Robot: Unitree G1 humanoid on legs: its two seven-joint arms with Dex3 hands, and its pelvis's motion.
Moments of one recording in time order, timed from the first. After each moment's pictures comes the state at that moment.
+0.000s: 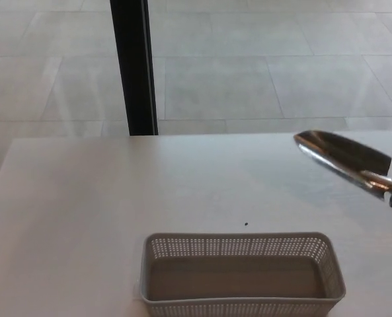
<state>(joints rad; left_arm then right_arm) 0.04 0.61 0.21 1.31 0.02 -0.08 -0.13 -0.40 -0.77 0.11 0.76 -0.49 -0.38 -0.37</state>
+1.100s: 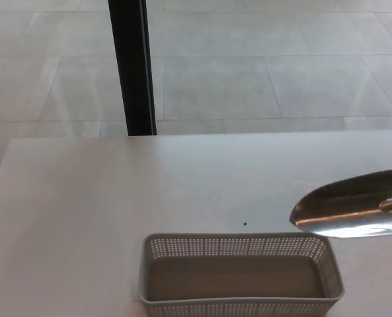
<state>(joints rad) 0.02 0.64 0.21 1.30 0.02 -0.08 -0.14 -0.41 -1.17 0.15 0.52 -0.55 -0.72 -0.08</state>
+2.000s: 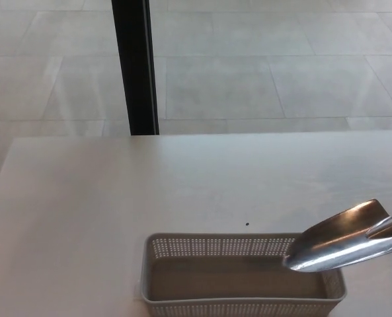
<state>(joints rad) 0.02 0.64 0.21 1.29 0.02 -0.08 -0.15 -0.54 -1.17 0.23 0.36 -0.61 -0.52 0.31</state>
